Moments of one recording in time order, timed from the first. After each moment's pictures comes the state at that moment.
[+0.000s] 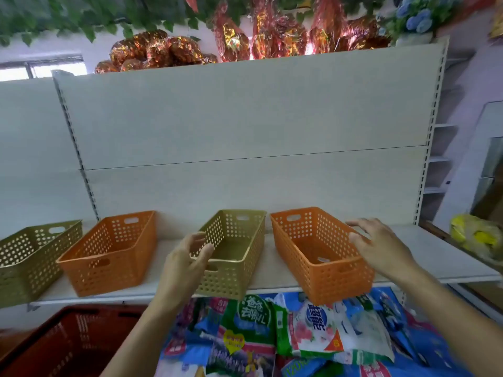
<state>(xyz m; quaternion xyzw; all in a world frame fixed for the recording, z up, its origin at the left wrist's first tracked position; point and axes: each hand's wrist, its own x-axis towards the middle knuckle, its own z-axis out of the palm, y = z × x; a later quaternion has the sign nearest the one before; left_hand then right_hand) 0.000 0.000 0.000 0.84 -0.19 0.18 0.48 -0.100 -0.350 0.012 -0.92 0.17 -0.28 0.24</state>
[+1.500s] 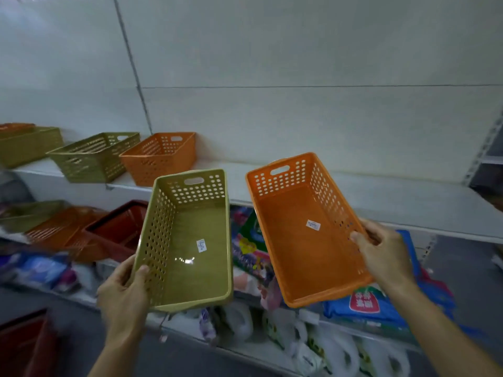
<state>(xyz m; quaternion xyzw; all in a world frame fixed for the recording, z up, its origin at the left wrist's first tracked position) -0.180 0.065 -0.137 0.71 0.18 0.29 0.61 -0.185 -0.328 -0.081 -0.84 0.13 -0.23 0.47</state>
